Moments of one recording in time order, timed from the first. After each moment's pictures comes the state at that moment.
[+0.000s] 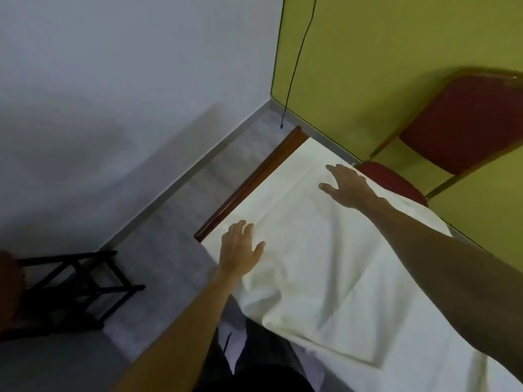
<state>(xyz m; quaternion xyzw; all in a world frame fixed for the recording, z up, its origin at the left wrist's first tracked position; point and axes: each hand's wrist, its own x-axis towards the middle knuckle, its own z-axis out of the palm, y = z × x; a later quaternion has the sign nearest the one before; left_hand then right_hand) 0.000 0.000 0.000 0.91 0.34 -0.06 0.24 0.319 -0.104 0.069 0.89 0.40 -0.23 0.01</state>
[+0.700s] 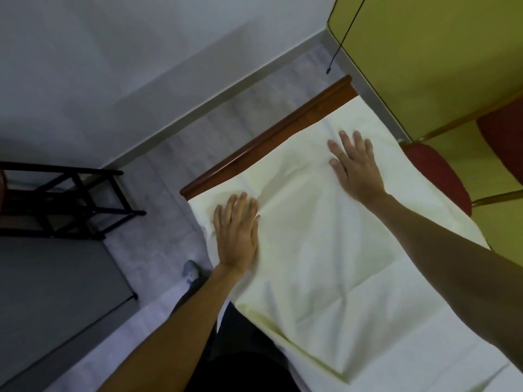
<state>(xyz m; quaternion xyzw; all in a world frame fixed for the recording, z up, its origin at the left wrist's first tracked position) 0.017 -0.054 -0.066 0.87 0.46 0.16 0.11 0.351 -0.078 -0.045 0.79 0.60 -0.12 -0.05</state>
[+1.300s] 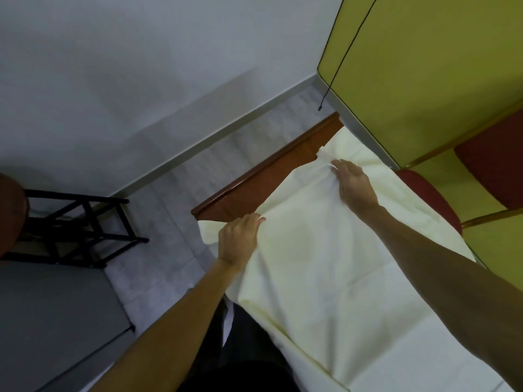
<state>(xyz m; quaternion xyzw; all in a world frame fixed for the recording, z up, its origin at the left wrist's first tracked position) 0.024 -0.013 -0.015 0.89 0.40 0.20 0.06 0.337 -0.067 -0.010 0.79 0.59 -0.02 -0.16</state>
